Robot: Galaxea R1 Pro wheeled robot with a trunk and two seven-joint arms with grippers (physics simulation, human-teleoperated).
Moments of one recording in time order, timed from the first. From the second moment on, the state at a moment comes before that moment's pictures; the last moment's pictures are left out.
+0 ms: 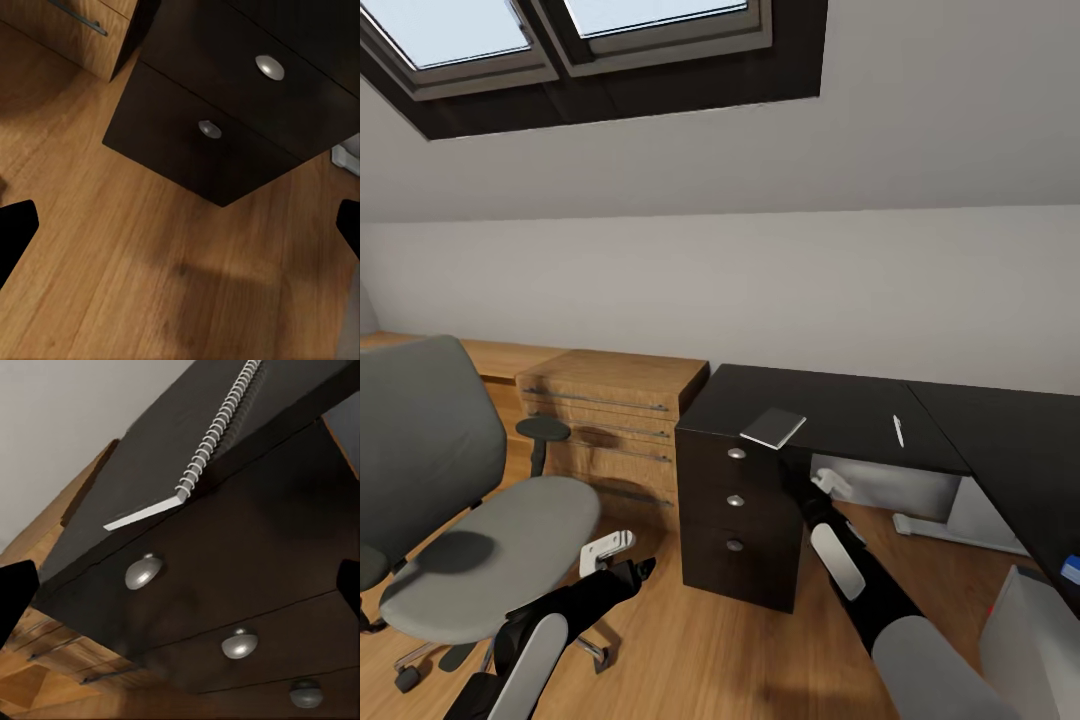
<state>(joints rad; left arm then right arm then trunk) -0.17 0.05 -0.17 -1.56 0.74 0.70 0.38 -0.65 0.06 0.17 -0.76 -0.82 -0.07 -0.06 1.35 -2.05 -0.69</state>
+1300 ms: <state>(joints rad) -0.17 0.05 -0.17 -1.56 0.74 0.70 0.38 -0.65 0.04 0.05 -0.83 -1.36 0.13 0.00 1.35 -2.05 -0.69</state>
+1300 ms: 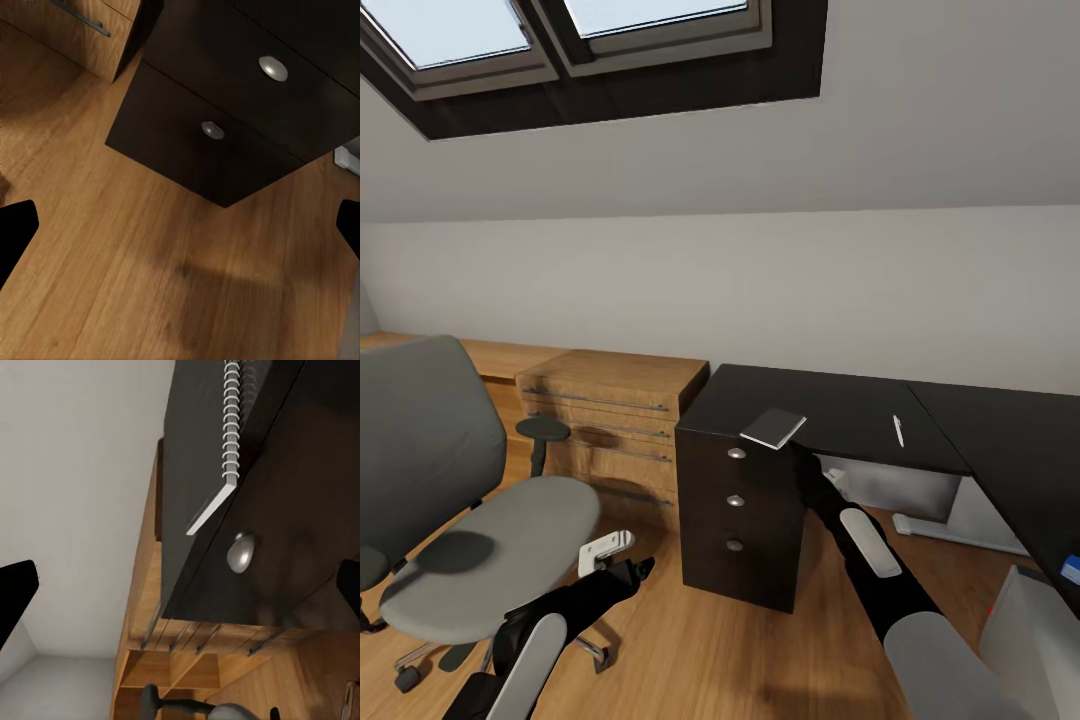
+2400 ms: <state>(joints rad) -0.17 0.05 -0.17 -1.56 0.74 0.70 0.38 -0.65 0.04 0.05 -0.79 -1.66 0.15 -0.01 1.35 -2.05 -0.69</state>
